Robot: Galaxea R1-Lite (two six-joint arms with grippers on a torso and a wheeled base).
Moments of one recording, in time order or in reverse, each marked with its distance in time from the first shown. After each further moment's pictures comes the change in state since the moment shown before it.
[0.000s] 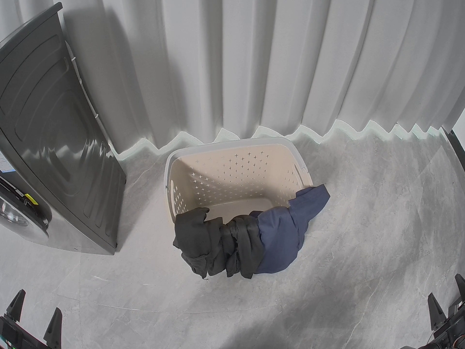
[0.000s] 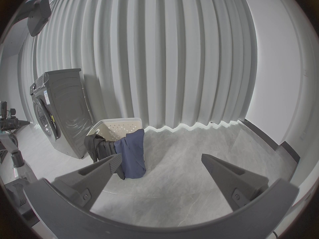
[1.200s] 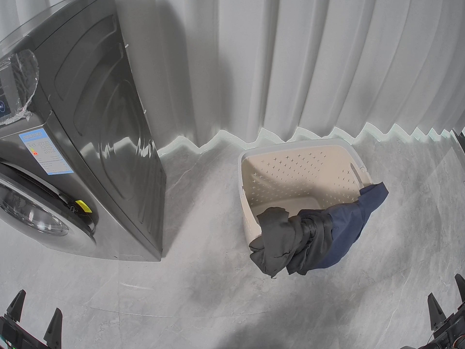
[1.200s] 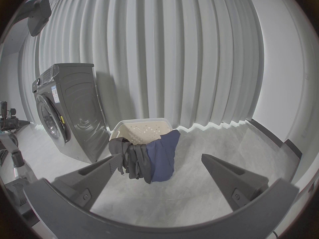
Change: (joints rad) left arm -0.001 0.000 0.000 0.001 -0.005 0.001; right arm 0.000 0.000 0.000 0.000 0.001 0.000
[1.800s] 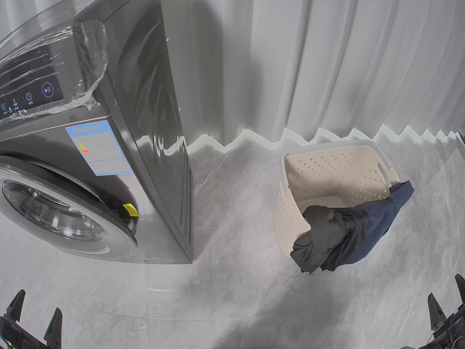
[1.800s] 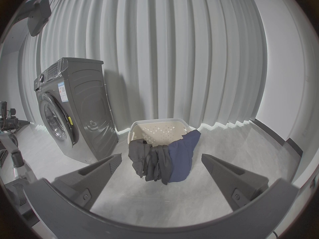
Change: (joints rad) left arm 0.000 0.000 0.000 -0.001 0.002 0.007; right arm 0.000 0.000 0.000 -0.001 0.000 0.000
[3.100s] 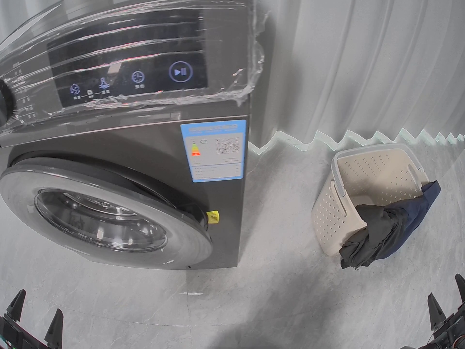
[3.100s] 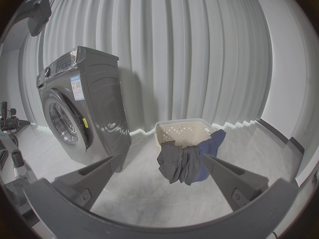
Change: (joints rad) left arm 0.002 0.000 0.000 0.001 -0.013 0.011; right arm 0.000 0.000 0.000 0.000 0.000 0.000
